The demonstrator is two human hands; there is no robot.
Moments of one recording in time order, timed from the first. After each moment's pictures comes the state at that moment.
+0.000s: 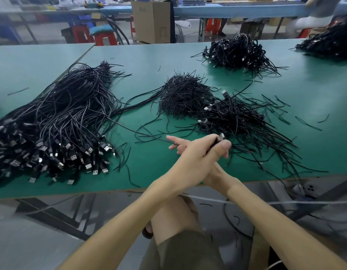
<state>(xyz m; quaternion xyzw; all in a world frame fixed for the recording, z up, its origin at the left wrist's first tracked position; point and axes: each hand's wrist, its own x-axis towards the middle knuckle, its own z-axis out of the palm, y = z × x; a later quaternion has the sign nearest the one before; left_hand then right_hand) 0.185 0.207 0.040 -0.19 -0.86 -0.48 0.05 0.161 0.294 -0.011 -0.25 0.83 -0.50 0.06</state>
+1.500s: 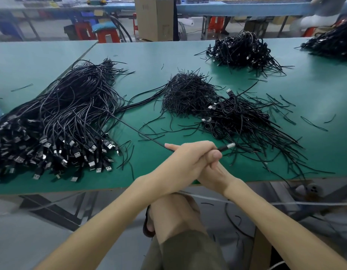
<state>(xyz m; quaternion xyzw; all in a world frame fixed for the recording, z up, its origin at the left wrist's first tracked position) 0.187 0.160 0.047 -0.29 -0.85 -0.43 -0.04 0.161 0.289 -0.017 -0.25 0.84 -0.48 0.07</state>
